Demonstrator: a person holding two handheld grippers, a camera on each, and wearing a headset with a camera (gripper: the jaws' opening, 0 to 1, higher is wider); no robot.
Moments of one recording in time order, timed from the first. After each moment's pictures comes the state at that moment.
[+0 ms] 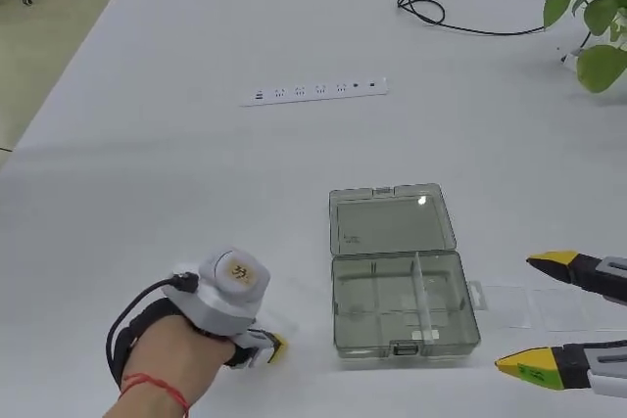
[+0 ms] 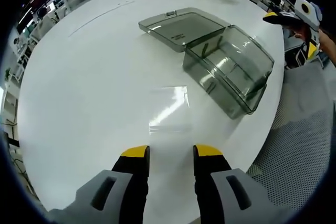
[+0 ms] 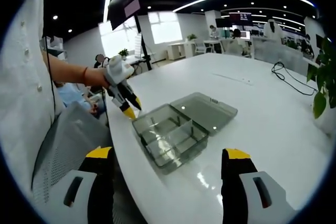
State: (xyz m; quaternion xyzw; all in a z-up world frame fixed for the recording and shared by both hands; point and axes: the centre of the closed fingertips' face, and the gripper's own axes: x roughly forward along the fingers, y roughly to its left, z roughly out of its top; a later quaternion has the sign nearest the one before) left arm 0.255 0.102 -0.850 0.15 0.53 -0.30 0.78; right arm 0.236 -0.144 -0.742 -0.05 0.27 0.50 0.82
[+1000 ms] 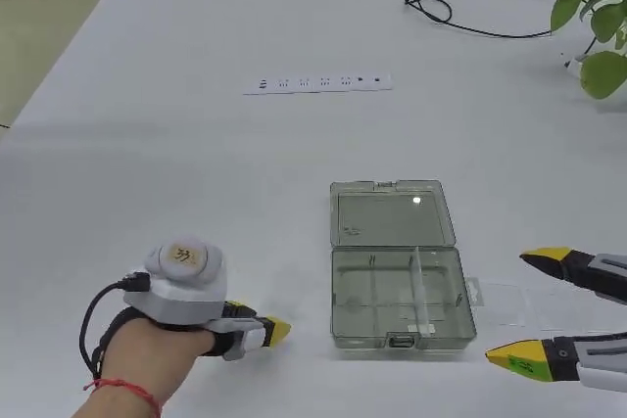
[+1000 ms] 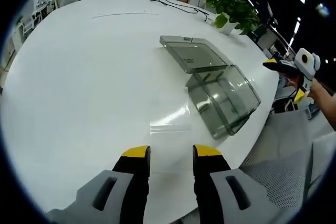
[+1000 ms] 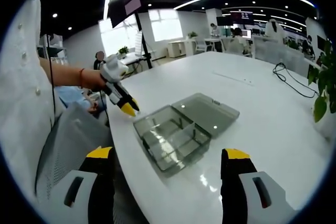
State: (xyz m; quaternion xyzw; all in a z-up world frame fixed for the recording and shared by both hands) left arm 0.251 0.098 -0.828 -0.04 0.49 -0.28 0.83; right arm 0.236 -0.135 -0.734 -0.06 0.28 0.50 0.82
